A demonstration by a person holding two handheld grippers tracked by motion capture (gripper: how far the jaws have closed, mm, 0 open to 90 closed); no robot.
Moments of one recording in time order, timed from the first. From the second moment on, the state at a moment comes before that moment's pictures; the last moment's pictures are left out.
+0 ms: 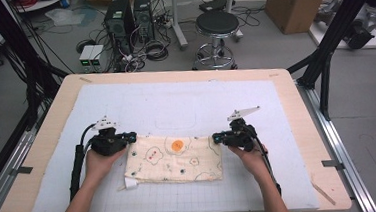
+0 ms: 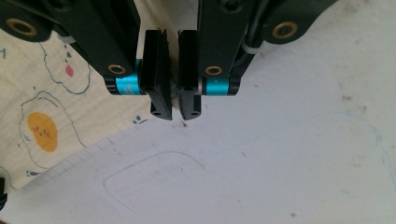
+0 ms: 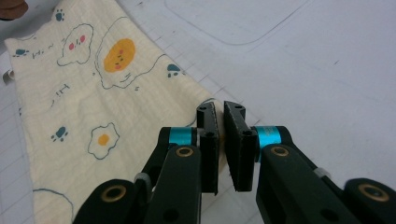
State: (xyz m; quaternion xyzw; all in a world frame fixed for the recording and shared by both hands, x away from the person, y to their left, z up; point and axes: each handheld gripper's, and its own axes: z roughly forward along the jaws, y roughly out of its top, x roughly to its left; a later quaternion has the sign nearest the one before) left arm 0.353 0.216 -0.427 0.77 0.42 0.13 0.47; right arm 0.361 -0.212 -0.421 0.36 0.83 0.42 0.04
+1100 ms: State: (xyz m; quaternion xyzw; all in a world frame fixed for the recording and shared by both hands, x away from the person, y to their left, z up) left arm 0.391 0.218 -0.426 0.75 0.44 0.15 0.47; right arm 0.424 -0.213 -0.412 0.42 0.80 0.43 -0.01
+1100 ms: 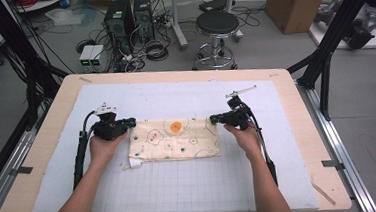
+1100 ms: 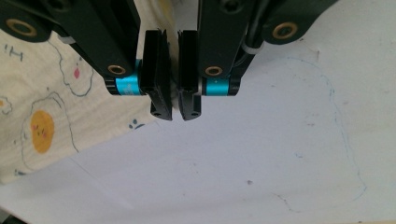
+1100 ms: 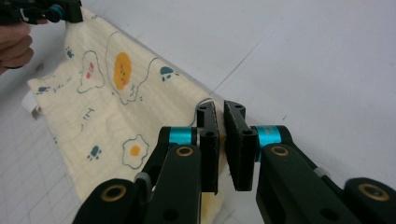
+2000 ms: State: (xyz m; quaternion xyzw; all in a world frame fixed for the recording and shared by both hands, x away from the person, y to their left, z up) left arm 0.359 0.224 -0.425 0.75 0.41 0.14 0.50; right arm 0.385 -0.220 -0.412 0.39 0.79 0.47 -0.01
